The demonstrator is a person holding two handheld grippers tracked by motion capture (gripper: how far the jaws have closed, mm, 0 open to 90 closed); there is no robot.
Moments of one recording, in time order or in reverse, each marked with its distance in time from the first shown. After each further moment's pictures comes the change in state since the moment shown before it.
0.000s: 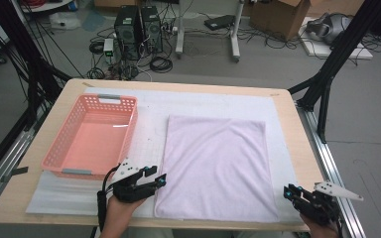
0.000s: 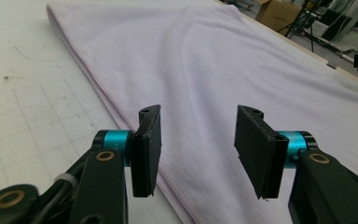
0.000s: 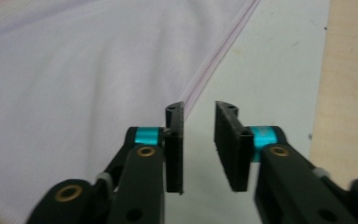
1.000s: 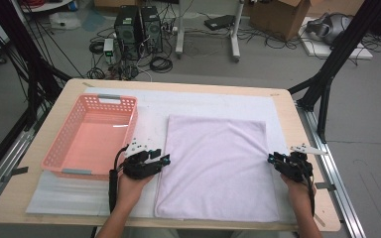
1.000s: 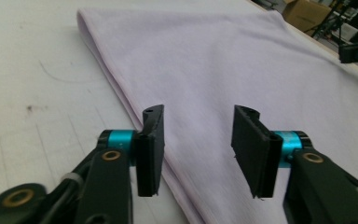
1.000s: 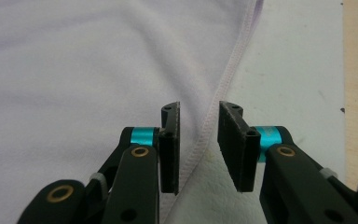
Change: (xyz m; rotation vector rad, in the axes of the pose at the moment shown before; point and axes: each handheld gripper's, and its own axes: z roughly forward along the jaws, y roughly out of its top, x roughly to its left) left arm 0.033 0.023 0.049 0.030 0.097 -0.045; right arm -0.027 0.055 0.091 0.013 -0.048 0.008
